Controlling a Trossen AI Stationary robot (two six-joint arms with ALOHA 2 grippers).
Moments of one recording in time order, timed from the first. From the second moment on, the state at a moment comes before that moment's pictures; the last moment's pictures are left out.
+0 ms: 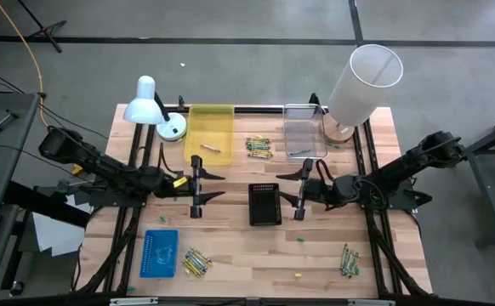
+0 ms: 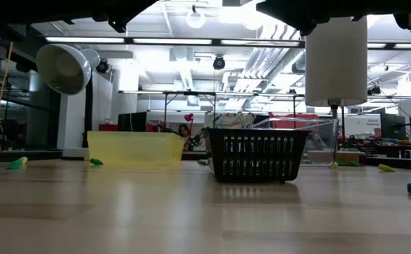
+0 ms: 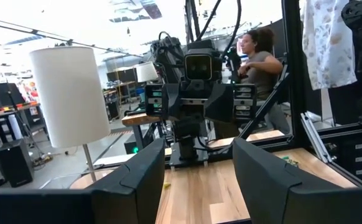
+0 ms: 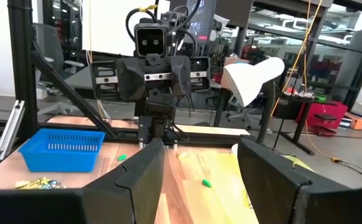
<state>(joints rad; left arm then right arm) -0.29 1.19 0.36 1.03 -0.31 0.24 0.36 1.29 0.49 0.90 0.52 -0.20</state>
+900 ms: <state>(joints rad) -0.29 1.19 0.36 1.01 -0.31 0.23 0.29 1.29 0.49 0.82 0.59 -0.04</state>
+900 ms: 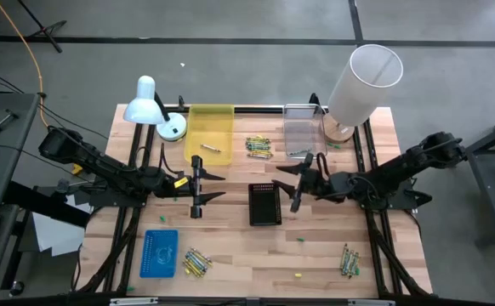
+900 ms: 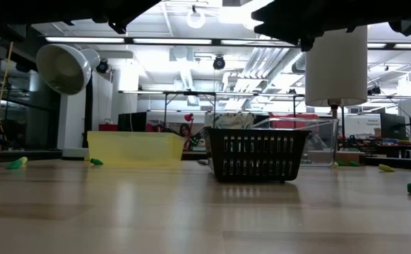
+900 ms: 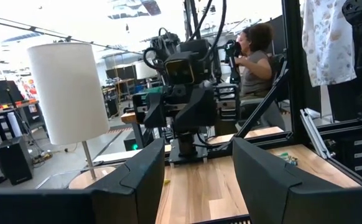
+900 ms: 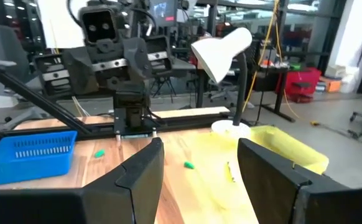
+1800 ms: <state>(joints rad) -0.29 1.19 0.36 1.01 -0.31 0.22 0.28 1.29 0.49 0.80 0.36 -0.01</state>
